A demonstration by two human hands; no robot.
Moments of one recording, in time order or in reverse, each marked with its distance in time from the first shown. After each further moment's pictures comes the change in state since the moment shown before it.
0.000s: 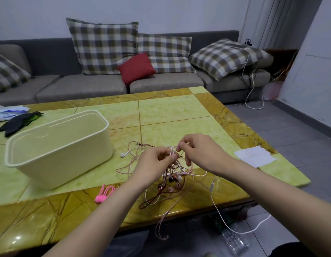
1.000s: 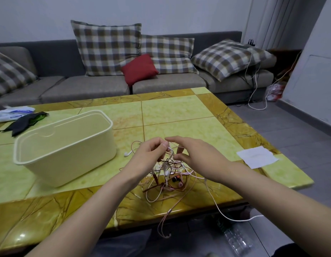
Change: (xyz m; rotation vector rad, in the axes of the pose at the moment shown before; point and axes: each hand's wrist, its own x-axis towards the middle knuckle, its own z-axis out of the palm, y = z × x) left_hand -0.008 0.008 -0.025 -0.166 -0.041 0.029; right_hand -0.005 -0.003 0.011 -0.230 -0.021 -0.259
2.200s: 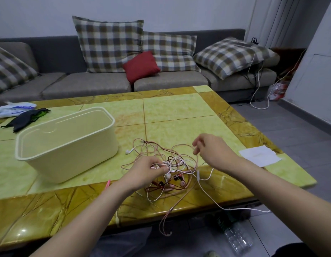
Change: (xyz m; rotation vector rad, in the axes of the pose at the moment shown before) left_hand 0.002 -0.050 -0.007 0.370 -0.118 -0.190; right_hand 0.010 0.036 0.007 0.172 0.050 0.405
